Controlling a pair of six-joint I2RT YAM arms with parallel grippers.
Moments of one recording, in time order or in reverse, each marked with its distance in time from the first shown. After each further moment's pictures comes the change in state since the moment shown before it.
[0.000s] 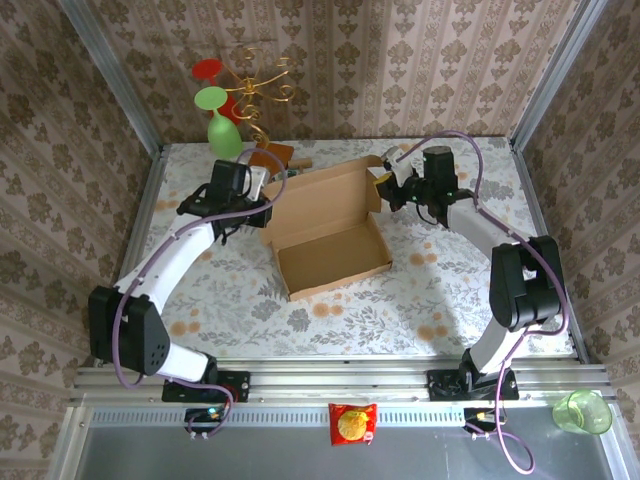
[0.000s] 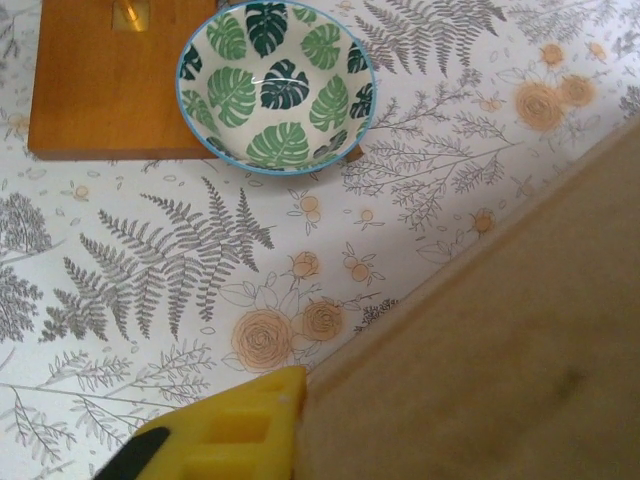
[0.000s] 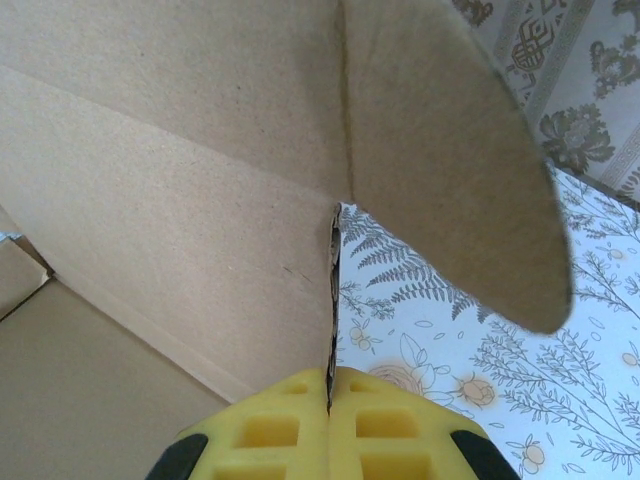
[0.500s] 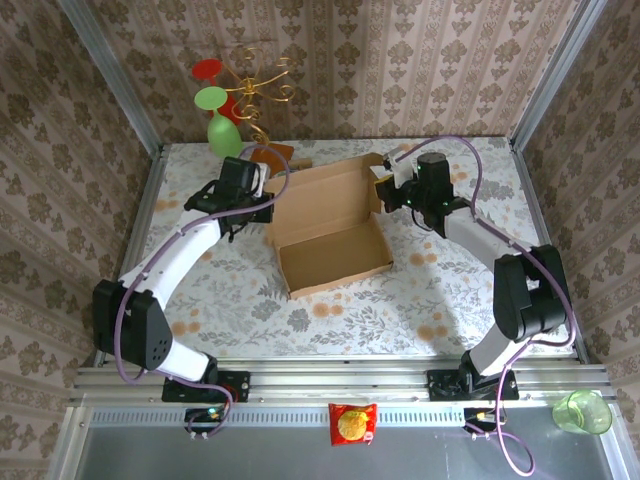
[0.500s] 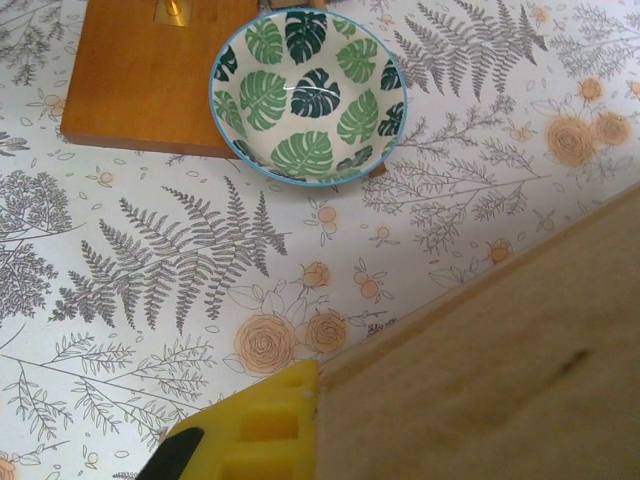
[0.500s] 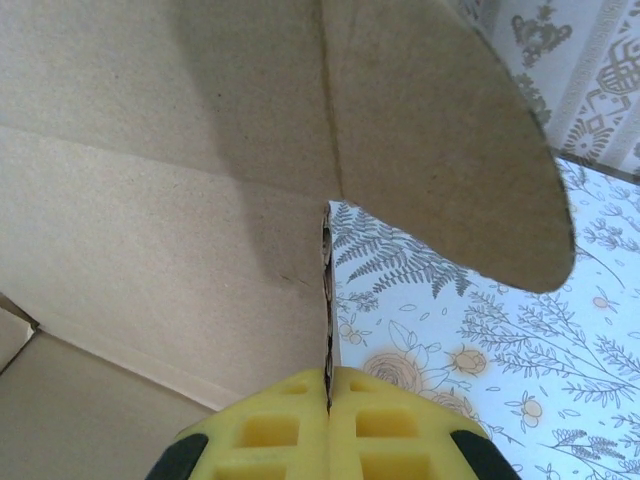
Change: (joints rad) left arm -0.048 0.033 0.051 -0.018 -0.111 -0.128; right arm 0.060 -0.072 -0.081 0.082 0.192 0.203
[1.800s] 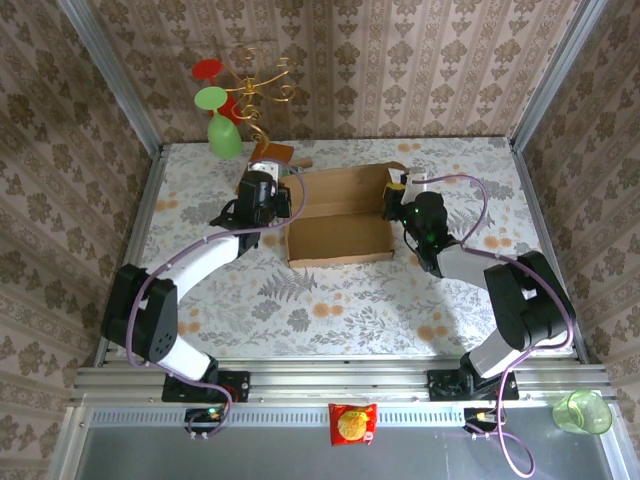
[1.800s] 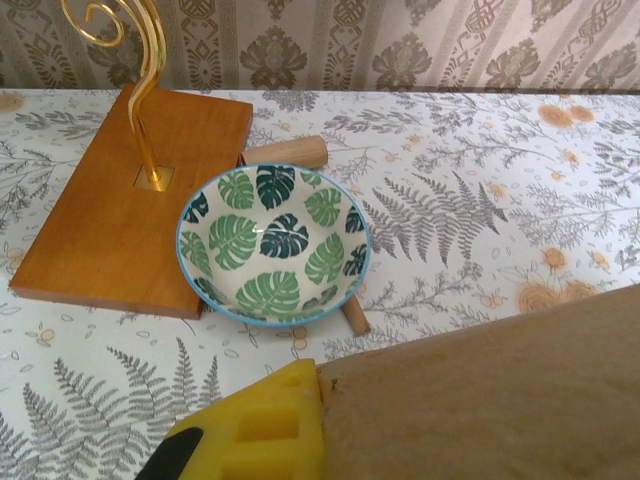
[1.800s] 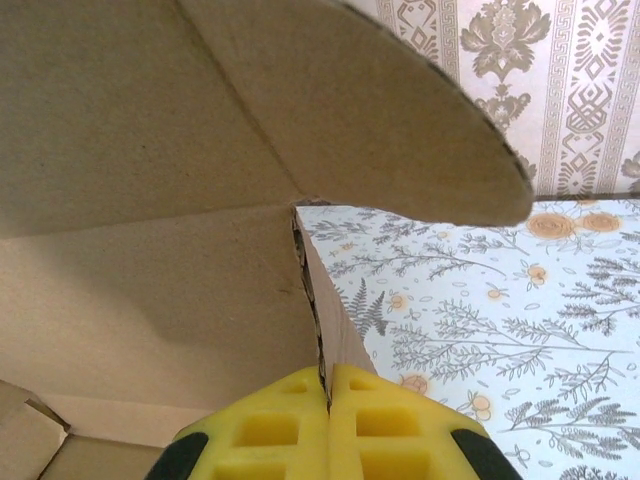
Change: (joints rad) left arm -0.093 0.040 -0.249 0.640 -0.138 -0.056; right arm 0.089 -0.046 -0.380 0.643 0.409 0.327
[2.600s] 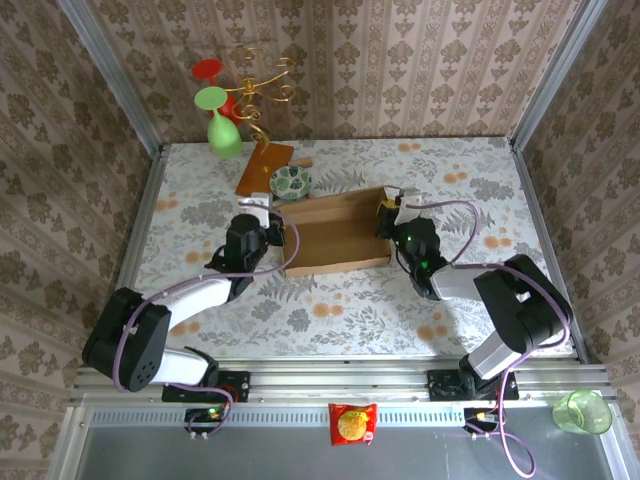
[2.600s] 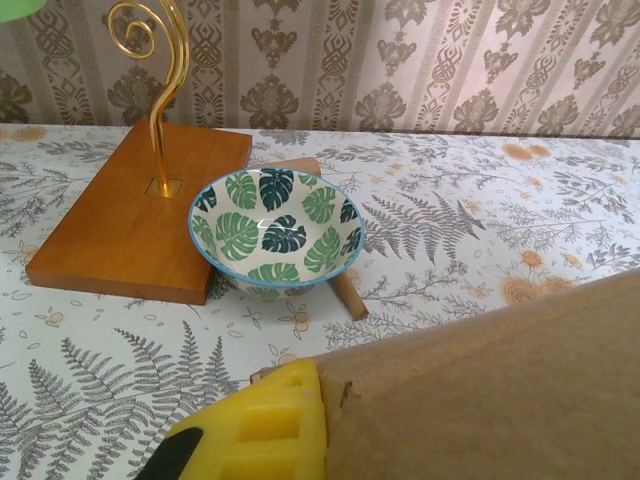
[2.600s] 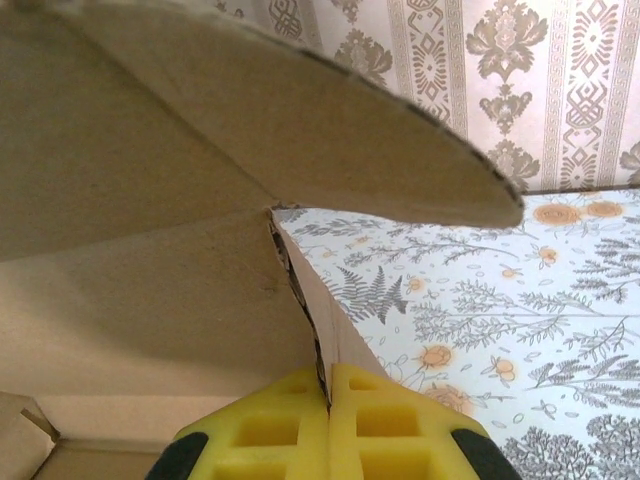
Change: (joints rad) left arm -0.029 -0.153 -0.452 0.524 -0.031 0.039; right arm 0.115 0.024 -0.183 0.282 0.142 0.011
